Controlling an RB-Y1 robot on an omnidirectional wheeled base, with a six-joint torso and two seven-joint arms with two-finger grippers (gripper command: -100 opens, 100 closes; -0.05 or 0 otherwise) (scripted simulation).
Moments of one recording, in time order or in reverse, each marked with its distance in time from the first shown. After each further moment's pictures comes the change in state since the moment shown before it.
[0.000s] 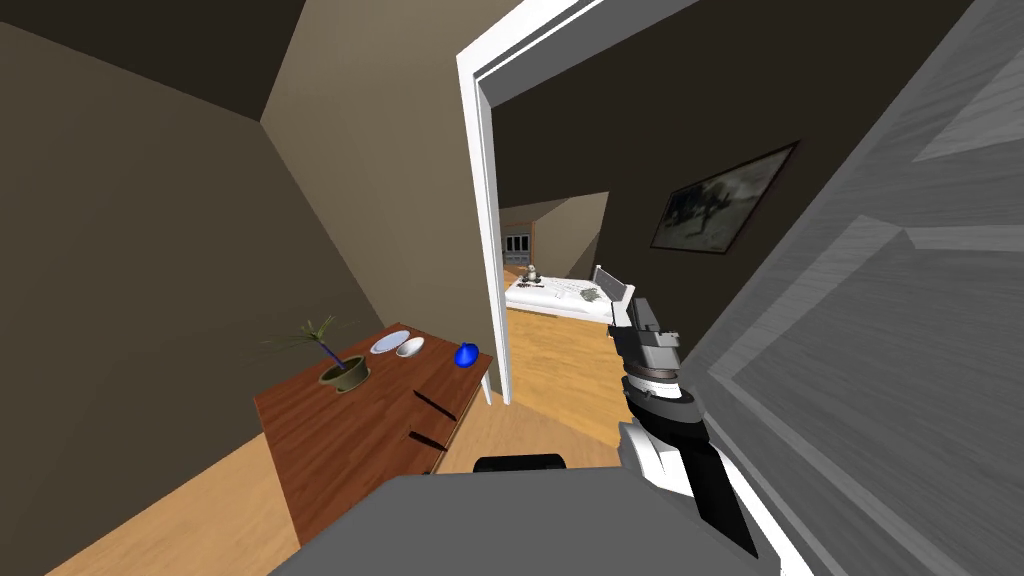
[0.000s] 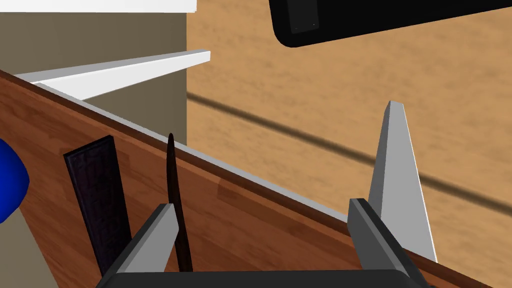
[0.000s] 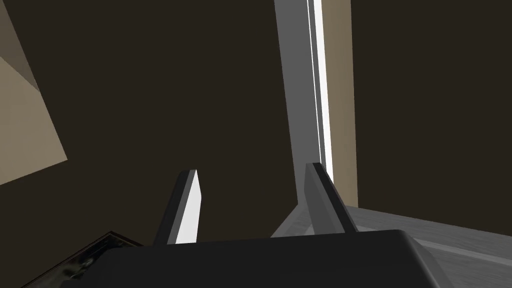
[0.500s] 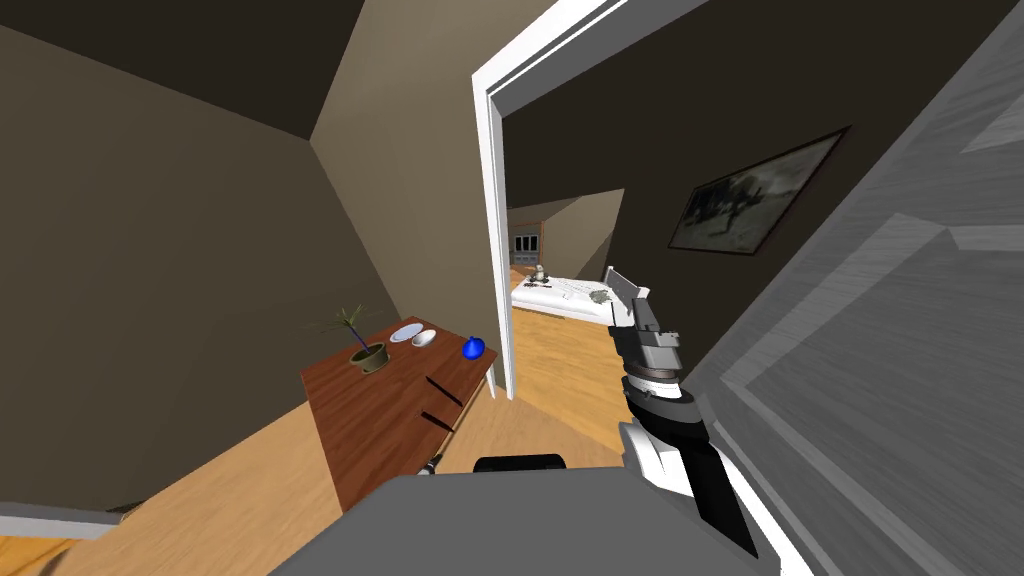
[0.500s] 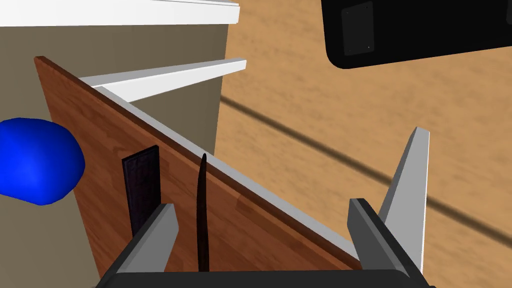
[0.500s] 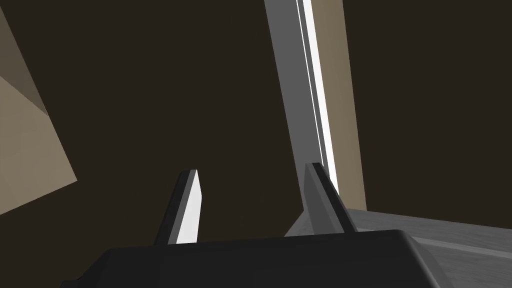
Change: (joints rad) left arm 0.050 -0.037 0.042 -0.119 -0.054 -0.057 -0.007; right arm 0.000 0.000 0.000 0.000 0.000 0.000 0.000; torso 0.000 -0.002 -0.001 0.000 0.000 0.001
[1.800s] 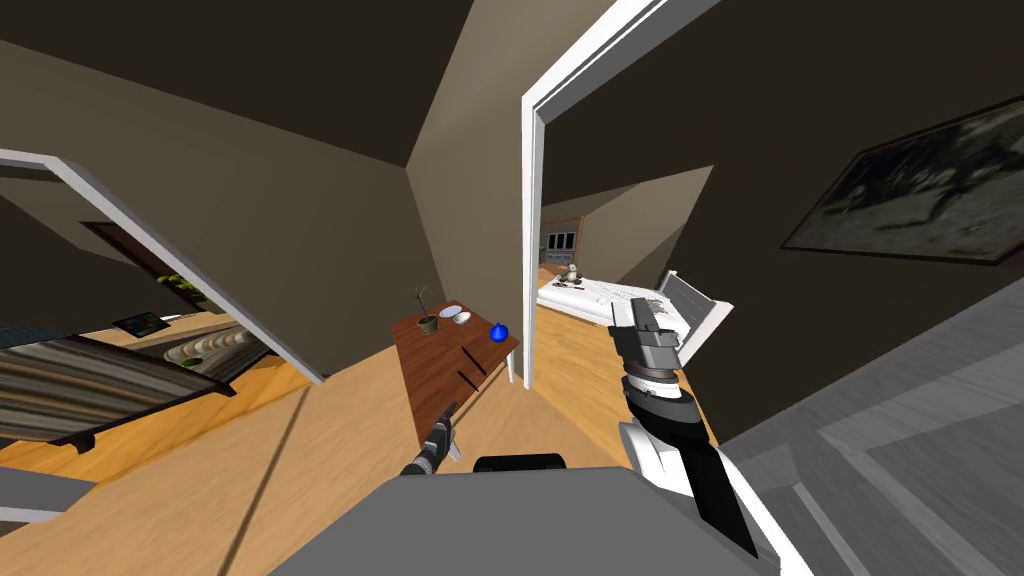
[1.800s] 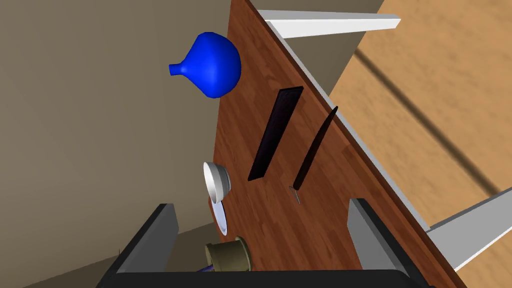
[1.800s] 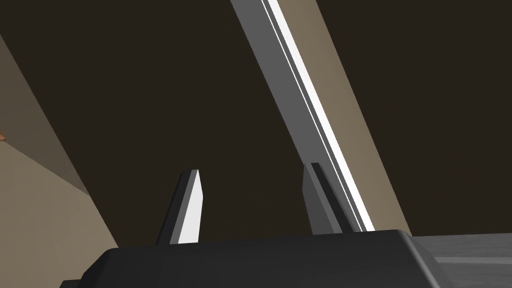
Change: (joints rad) left arm 0.146 -0.138 0.165 -0.368 -0.182 -0.213 -0.001; right arm 0.000 0.000 0.000 0.000 0.000 0.000 0.000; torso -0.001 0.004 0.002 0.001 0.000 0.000
